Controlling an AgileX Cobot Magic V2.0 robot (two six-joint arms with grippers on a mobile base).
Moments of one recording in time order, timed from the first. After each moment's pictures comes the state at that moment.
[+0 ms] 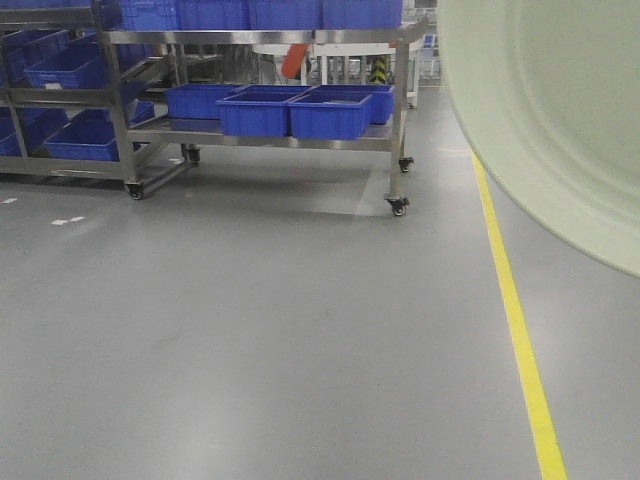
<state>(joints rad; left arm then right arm) -0.04 0.00 0.01 0.00 0.05 0.03 0.13 -0.01 0.03 0.05 -0.37 0.01</state>
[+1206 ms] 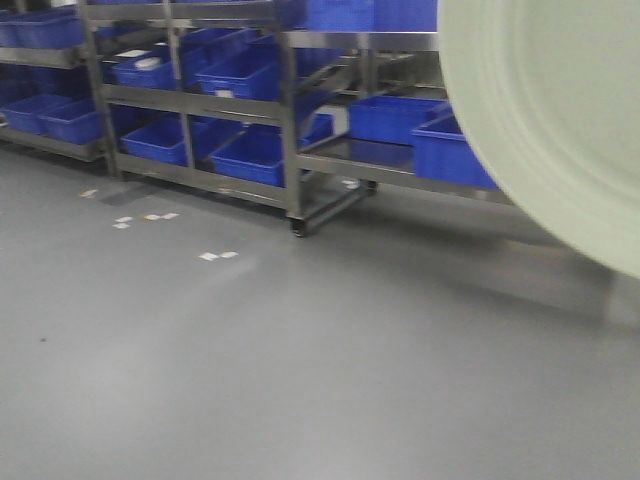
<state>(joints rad) -0.04 0.00 0.01 0.00 0.05 0.03 0.13 -0.01 0.03 0.05 -0.37 0.01</state>
